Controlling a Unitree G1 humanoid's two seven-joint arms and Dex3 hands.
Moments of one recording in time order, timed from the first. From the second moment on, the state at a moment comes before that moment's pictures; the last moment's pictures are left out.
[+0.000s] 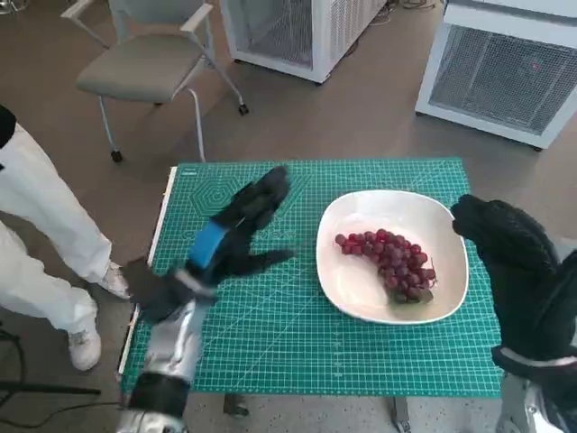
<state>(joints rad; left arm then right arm) -0.57 0.16 0.12 0.62 -0.31 -0.43 -0.61 -0.26 -0.19 -0.20 -0.13 0.36 -0.22 0.31</state>
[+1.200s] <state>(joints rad) -0.39 0.14 0.15 0.37 -0.33 -0.39 -0.54 -0.34 -0.19 -0.19 -0.05 0.36 -0.22 0.36</state>
